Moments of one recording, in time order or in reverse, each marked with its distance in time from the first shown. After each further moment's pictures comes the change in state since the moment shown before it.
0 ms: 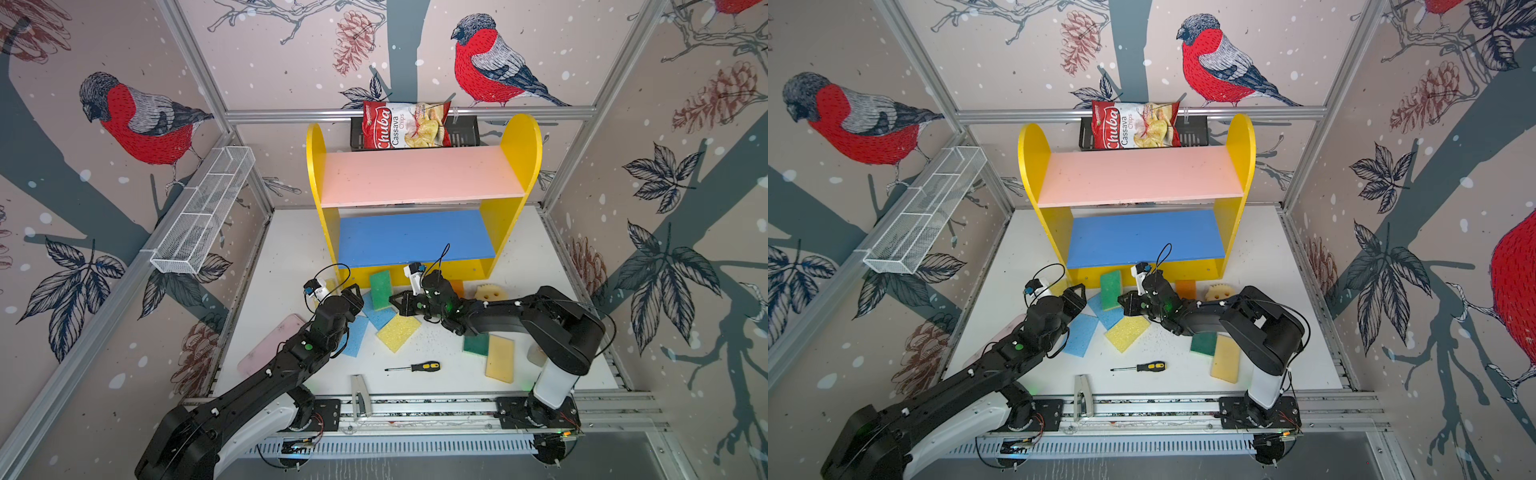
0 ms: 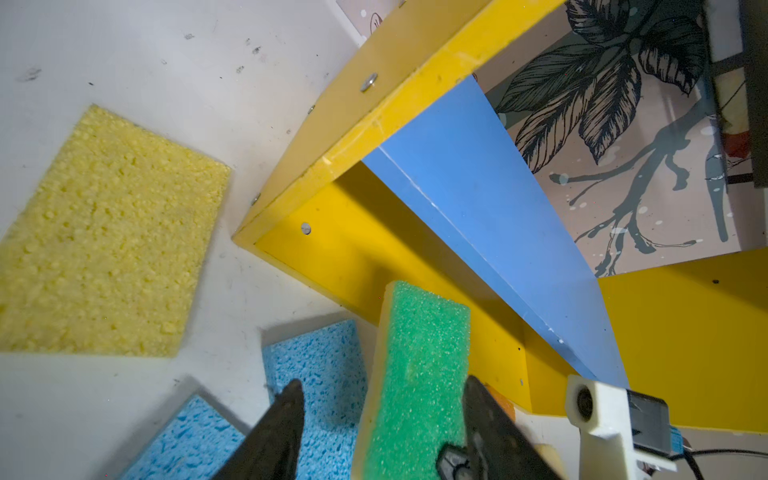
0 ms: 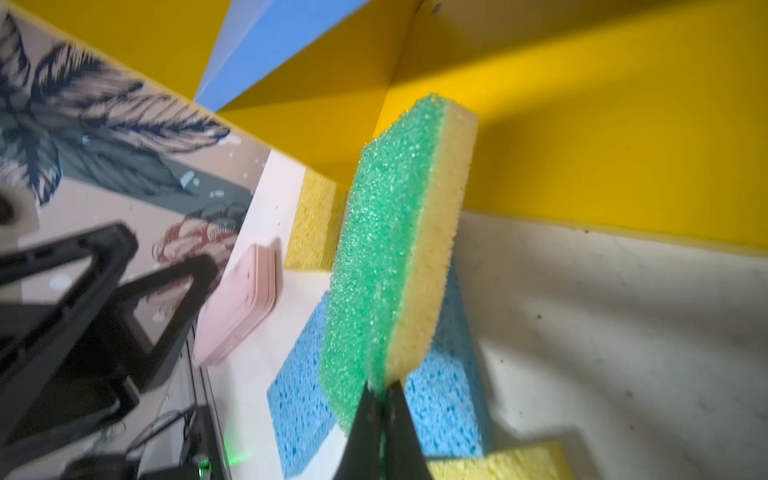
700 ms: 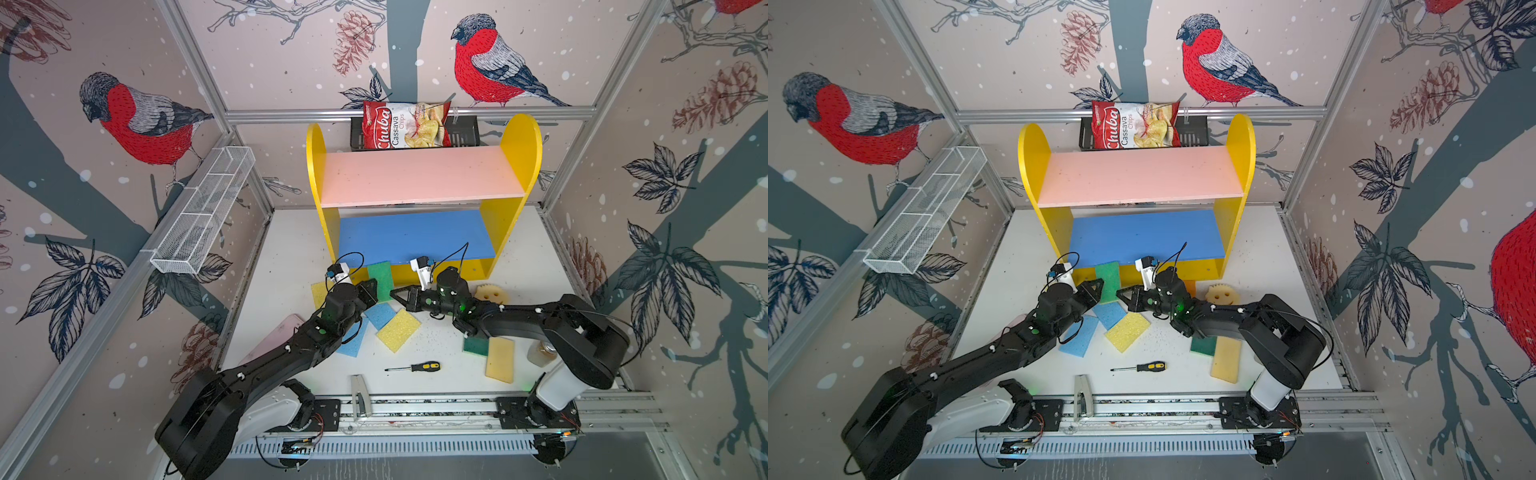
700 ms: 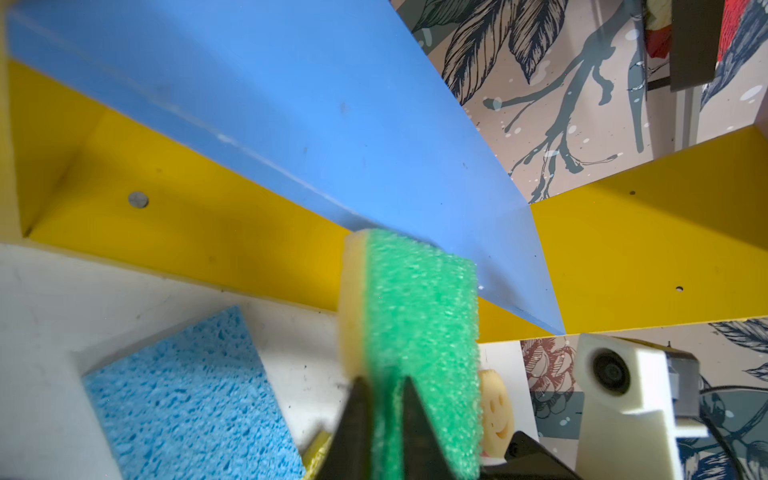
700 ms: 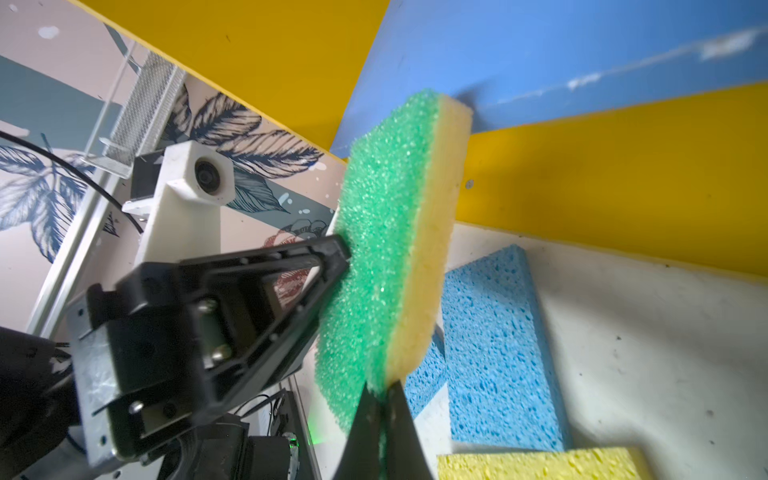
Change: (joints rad) left arm 0.000 0.216 0.081 0.227 0.257 0.078; right arm -0.027 -0.150 -0.071 0.074 -0.144 0.044
